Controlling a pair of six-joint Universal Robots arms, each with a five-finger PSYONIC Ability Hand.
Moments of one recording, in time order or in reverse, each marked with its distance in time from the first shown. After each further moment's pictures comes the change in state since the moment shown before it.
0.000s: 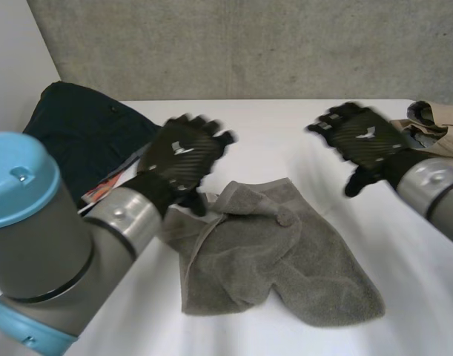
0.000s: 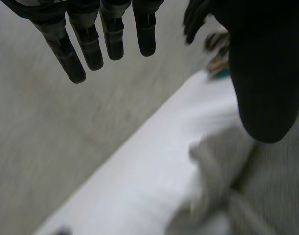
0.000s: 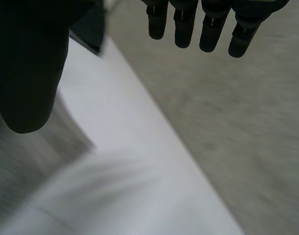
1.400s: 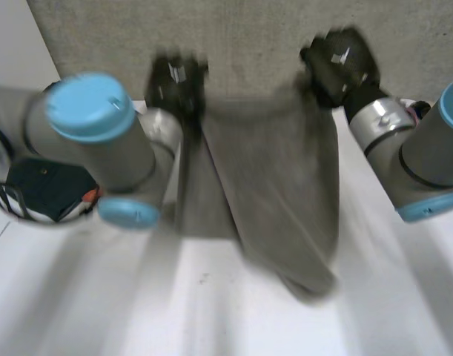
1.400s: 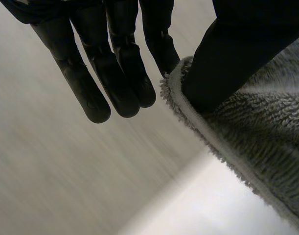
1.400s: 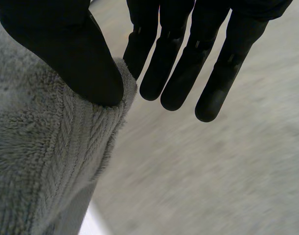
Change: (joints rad) left arm 0.016 -0.434 0.600 0.122 -0.220 0.023; right arm 0.197 0.189 -0.299 -0.366 0.275 0.182; left_hand 0.846 0.911 0.910 0.916 0.880; right_hand 0.878 0.964 0.977 0.985 0.919
